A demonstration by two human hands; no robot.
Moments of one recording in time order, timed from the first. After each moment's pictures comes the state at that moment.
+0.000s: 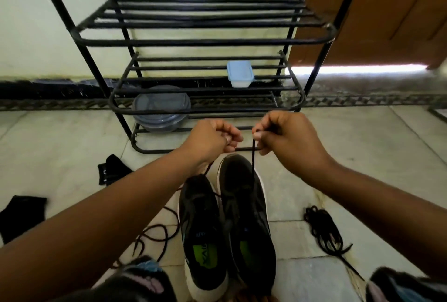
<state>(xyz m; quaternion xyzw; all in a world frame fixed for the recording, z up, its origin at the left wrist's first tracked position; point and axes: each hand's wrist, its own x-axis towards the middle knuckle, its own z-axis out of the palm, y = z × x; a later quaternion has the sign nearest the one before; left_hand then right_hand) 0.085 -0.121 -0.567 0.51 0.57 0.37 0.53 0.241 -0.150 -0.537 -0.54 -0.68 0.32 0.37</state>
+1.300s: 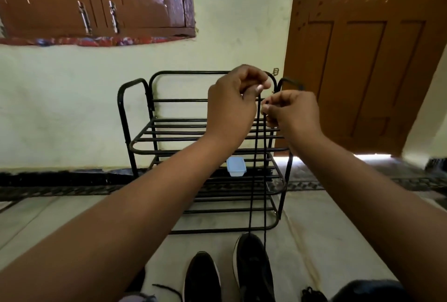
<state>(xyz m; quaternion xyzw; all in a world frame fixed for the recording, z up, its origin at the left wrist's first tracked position) 0.126 -0.182 -0.315 0.68 0.32 0.65 0.13 0.241 -0.173 -0.323 -0.51 -0.58 0.22 0.60</state>
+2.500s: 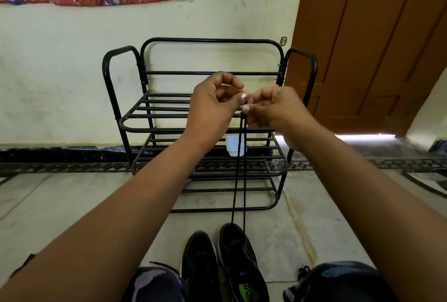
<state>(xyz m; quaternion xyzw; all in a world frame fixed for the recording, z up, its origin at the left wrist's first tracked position) 0.095 -0.139 -0.371 0.64 0.37 0.62 0.28 0.231 -0.141 -0.358 -0.42 -0.65 0.40 0.48</state>
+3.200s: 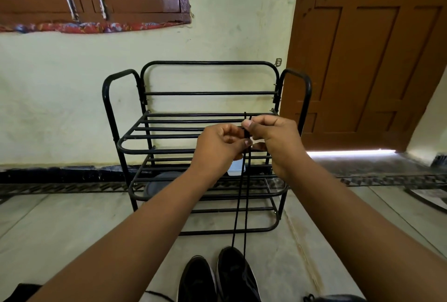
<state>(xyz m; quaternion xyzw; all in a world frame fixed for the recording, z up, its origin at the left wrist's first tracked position) 0.107 -0.129 -0.392 0.62 0.47 0.52 0.36 0.229 -0.131 -0.374 -0.44 -0.53 0.42 0.59</state>
